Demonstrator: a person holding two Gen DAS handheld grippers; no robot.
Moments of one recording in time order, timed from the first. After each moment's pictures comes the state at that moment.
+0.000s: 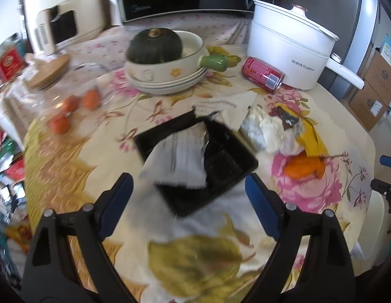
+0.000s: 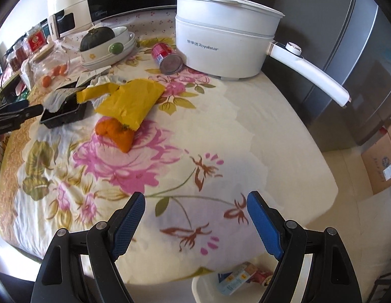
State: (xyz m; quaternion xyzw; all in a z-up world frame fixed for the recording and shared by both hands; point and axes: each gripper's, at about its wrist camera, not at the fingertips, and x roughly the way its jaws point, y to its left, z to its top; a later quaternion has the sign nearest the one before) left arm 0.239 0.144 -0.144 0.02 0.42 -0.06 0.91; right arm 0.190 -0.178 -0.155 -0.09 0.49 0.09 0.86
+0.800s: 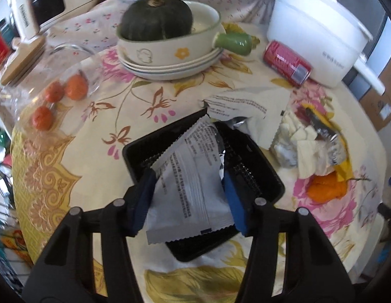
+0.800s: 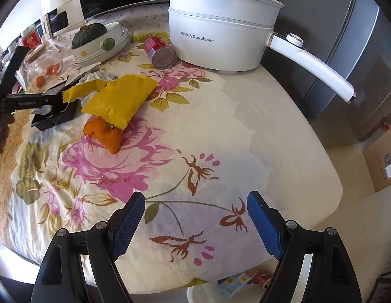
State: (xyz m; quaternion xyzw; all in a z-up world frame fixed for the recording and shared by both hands) left arm 0.289 0.149 -0.163 0.00 0.48 -0.03 0.88; right arm 0.201 -0.181 -0.166 -0.09 0.50 0.09 0.86
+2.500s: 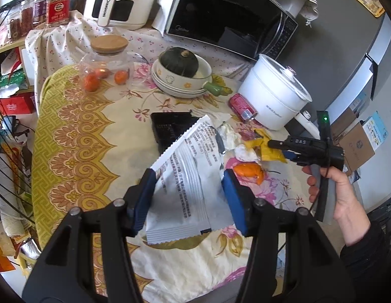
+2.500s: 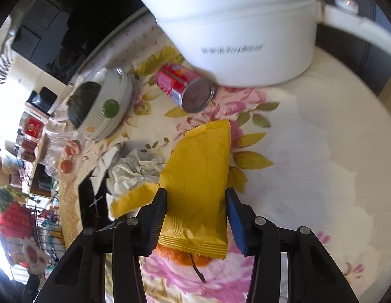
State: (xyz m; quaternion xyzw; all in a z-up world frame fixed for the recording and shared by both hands) left arm 0.123 0.185 -0.091 -0.18 0.38 -0.06 0.91; right arm 0.322 -0.136 -0.157 0.16 0.54 0.14 0.81
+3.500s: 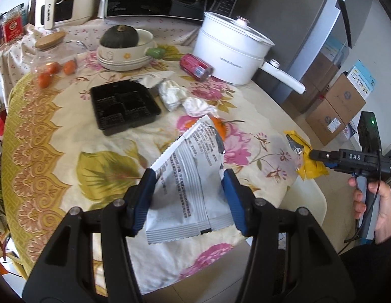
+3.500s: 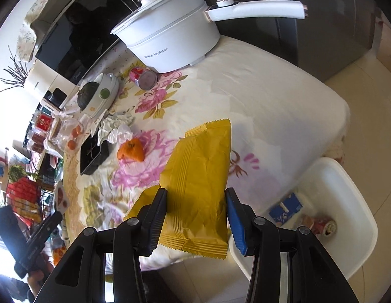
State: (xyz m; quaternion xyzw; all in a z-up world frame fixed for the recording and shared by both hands) left arm 0.102 0.080 -0.116 -0.10 0.40 -0.12 0.90; right arm 0.158 -0.272 -0.136 0.18 0.53 0.12 0.82
